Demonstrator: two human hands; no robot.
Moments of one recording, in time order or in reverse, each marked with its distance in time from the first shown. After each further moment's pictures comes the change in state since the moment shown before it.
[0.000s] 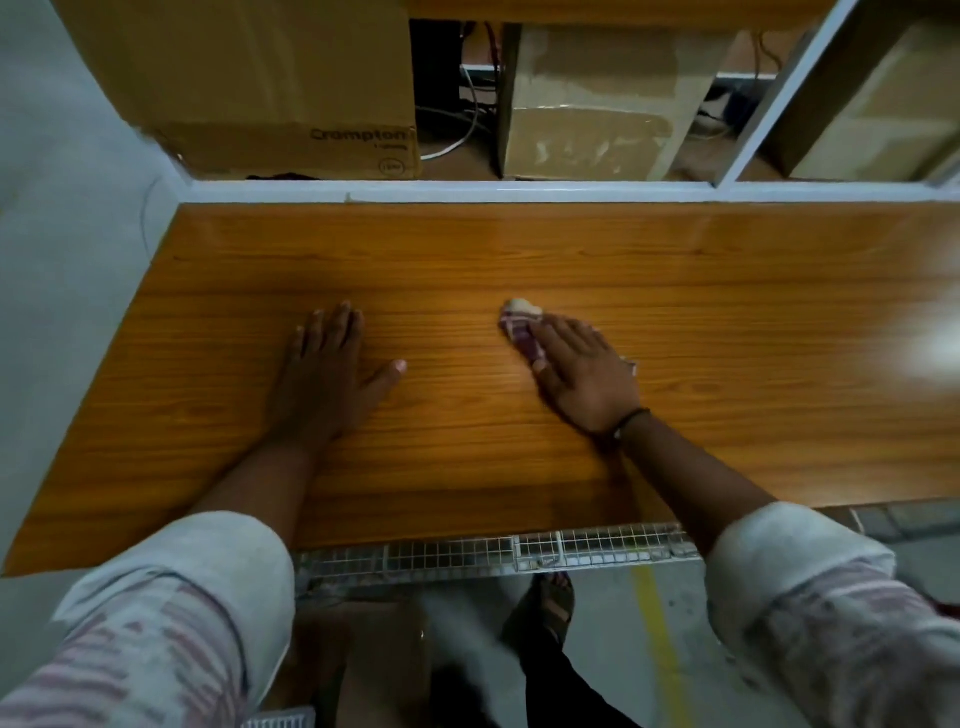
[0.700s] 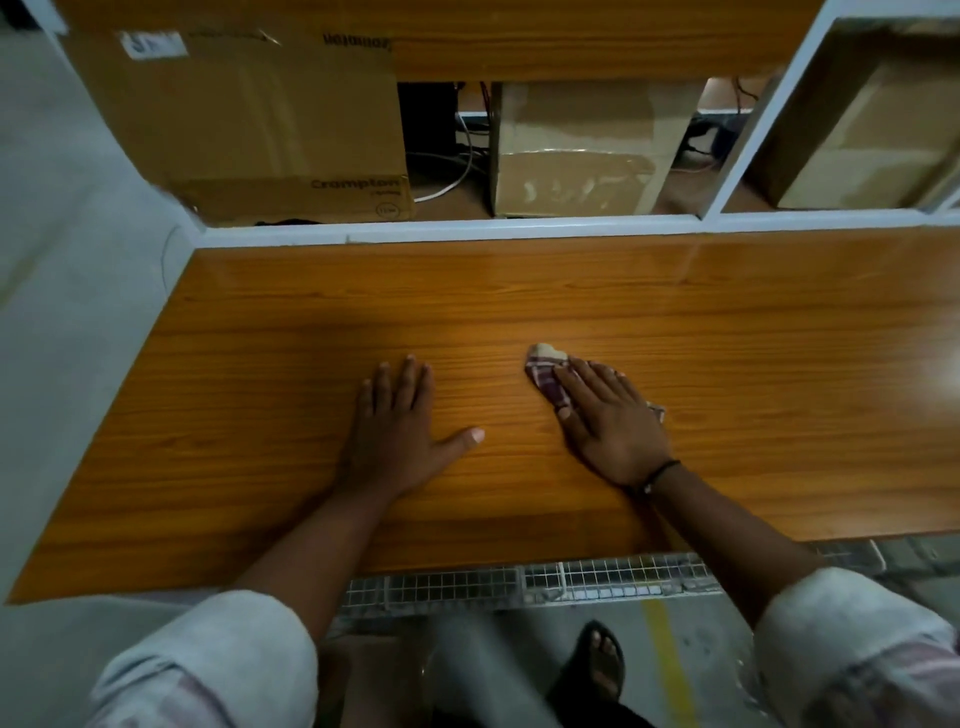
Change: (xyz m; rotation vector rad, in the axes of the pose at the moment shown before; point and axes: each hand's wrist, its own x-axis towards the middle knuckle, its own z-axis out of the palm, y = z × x) left_hand -0.021 0.099 0.005 0.017 -0.121 0.035; right_hand -0.039 0.039 -0.010 0.000 -0.052 0.053
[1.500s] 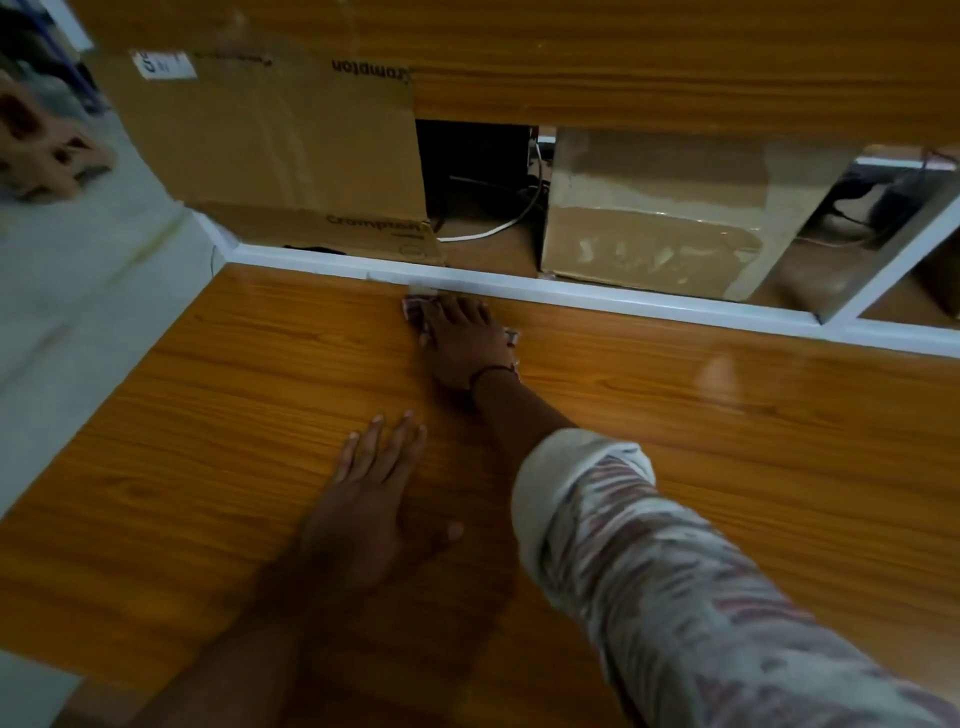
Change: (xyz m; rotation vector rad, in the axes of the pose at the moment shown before) left_hand 0.048 0.031 -0.008 0.001 0.031 -0.113; right_hand 0.311 -0.090 0.016 0.064 -0.121 -0.354
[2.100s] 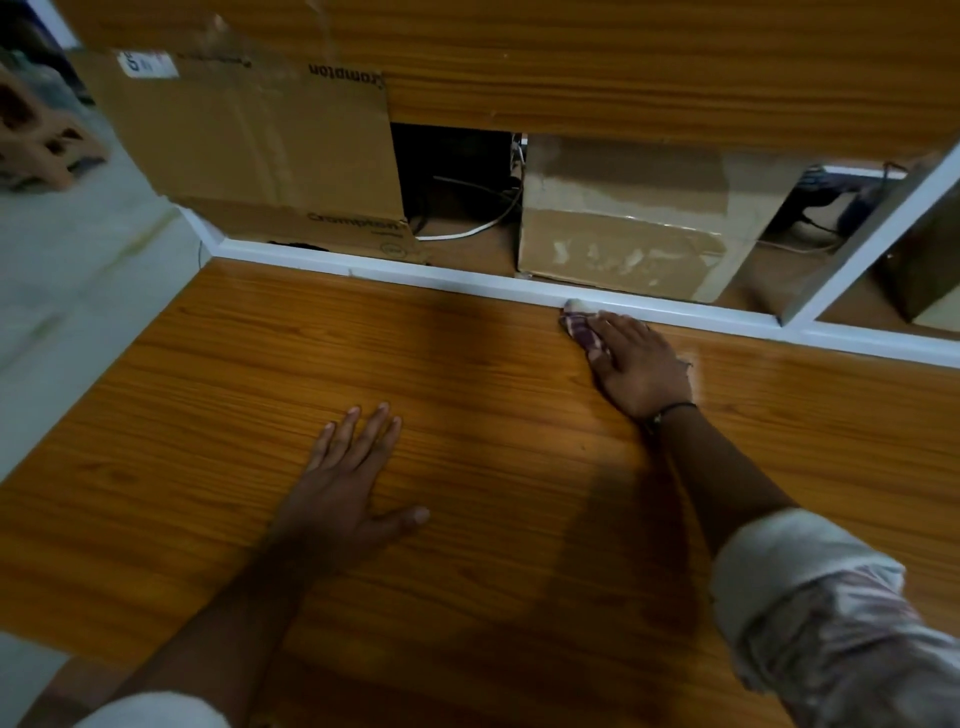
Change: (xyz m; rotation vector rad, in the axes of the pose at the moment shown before) left_hand 0.000 0.002 -0.010 -0.041 -0.063 0.013; right_hand -0.131 0.206 -0.042 -0.042 0.134 0.194
